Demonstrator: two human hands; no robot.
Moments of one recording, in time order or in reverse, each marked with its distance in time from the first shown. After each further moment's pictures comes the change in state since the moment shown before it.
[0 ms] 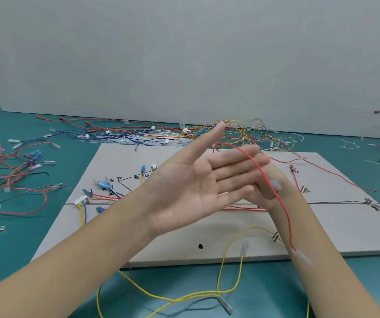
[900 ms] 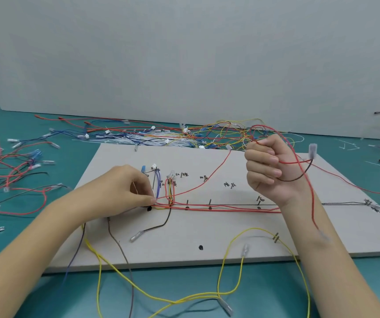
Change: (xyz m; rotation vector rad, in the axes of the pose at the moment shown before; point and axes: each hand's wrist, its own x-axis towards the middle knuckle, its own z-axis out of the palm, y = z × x) left_hand -0.047 0.029 -0.118 1.646 0.516 -0.012; right_hand 0.010 -0.007 -0.048 0.547 -0.295 0.115
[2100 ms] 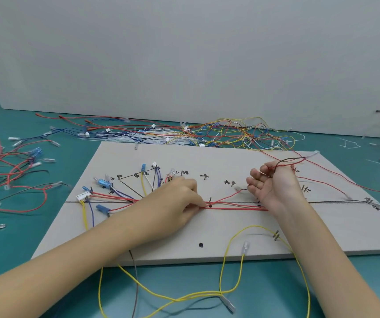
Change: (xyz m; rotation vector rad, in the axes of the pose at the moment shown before) left_hand 0.012 0.052 0.065 0.196 0.052 0.415; right_hand 0.001 0.025 -0.015 -0.359 1.031 -0.342
